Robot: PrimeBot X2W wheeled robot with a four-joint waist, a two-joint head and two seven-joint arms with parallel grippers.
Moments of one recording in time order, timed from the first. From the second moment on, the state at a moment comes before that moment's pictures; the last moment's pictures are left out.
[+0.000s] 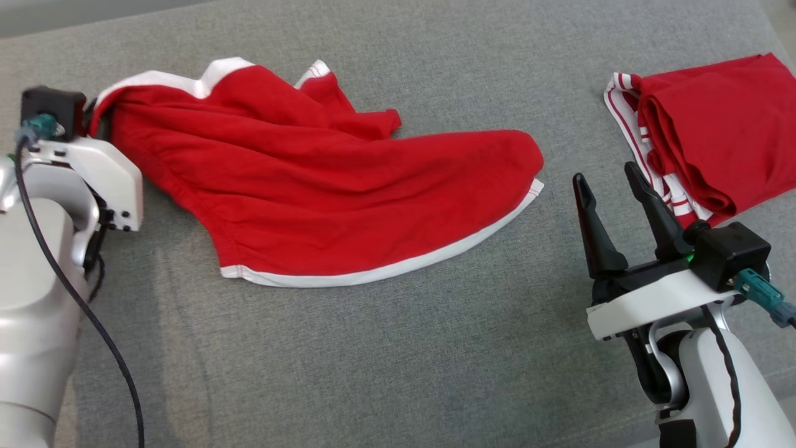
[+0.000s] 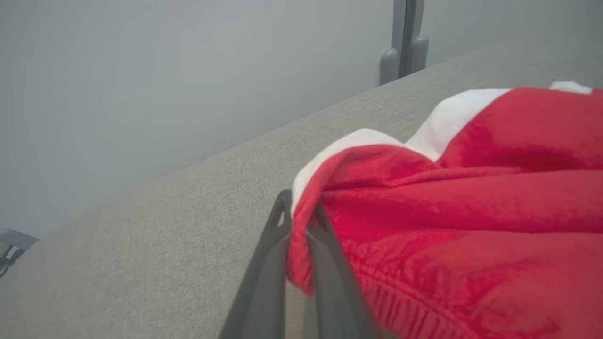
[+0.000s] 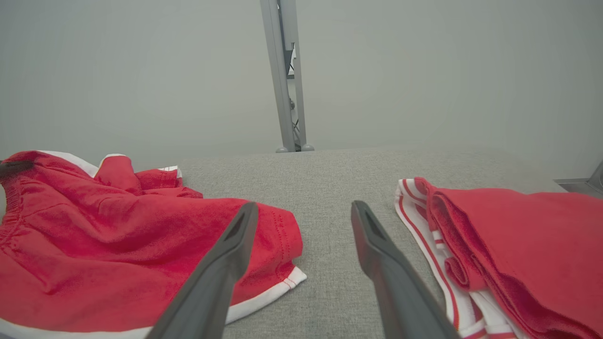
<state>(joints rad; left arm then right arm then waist) -0.88 0.35 -0.31 0.91 -0.22 -0.01 -0.03 -0.33 -0.06 0.14 0.15 0.23 0.13 -0.13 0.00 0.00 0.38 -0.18</state>
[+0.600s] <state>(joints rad) -0.97 0.35 -0.35 1.09 -0.18 0.07 -0.13 -0.36 -0.05 0.17 0.21 0.22 0.13 -0.16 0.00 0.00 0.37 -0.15</state>
